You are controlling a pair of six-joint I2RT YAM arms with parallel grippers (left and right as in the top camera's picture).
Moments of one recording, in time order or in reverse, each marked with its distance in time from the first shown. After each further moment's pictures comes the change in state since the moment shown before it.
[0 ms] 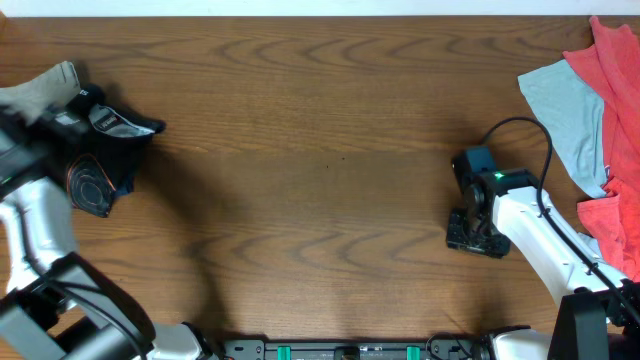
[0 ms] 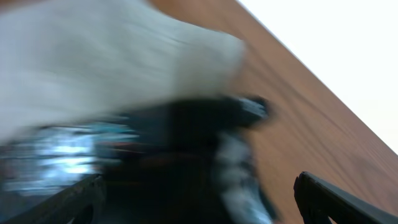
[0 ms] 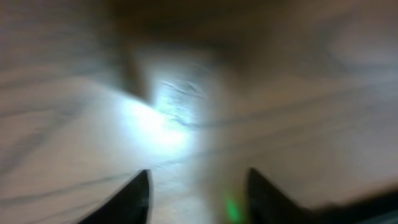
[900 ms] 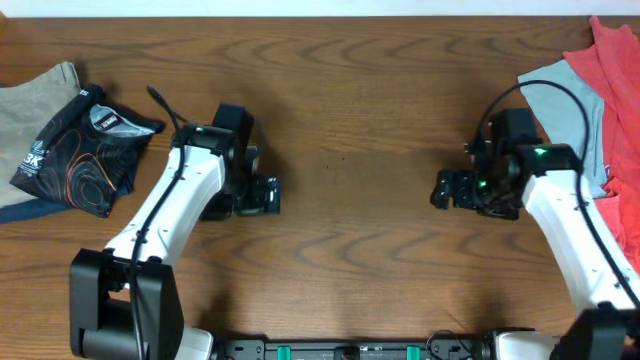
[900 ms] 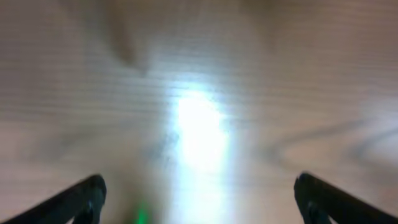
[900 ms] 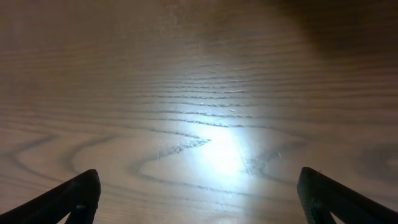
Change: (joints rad) left arm -0.824 0.005 0.023 -1.006 -0.055 0.066; right arm -0.143 -0.036 0.205 -0.005 -0.316 -0.289
